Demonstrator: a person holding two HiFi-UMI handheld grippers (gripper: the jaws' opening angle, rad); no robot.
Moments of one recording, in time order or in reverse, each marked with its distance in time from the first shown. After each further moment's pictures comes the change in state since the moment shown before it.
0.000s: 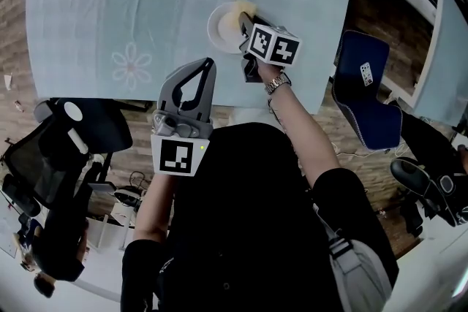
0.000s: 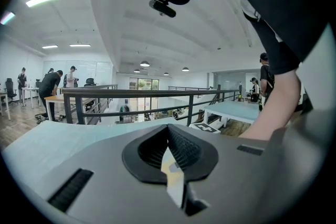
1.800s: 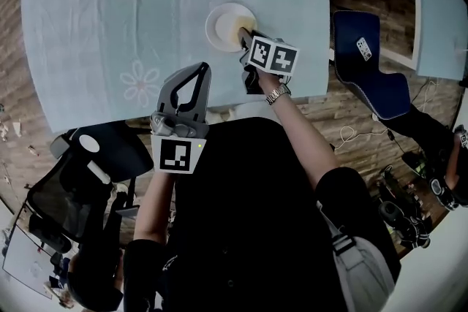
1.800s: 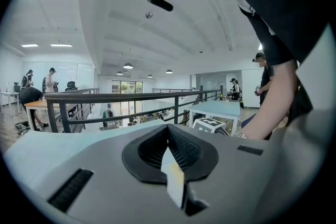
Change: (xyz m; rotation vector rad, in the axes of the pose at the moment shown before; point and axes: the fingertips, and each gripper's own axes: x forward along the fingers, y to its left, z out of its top) left arm -0.027 0.013 0.000 0.104 -0.014 -0.199; right arm -0.039 0.005 -0.035 0.146 -0.055 -0.108
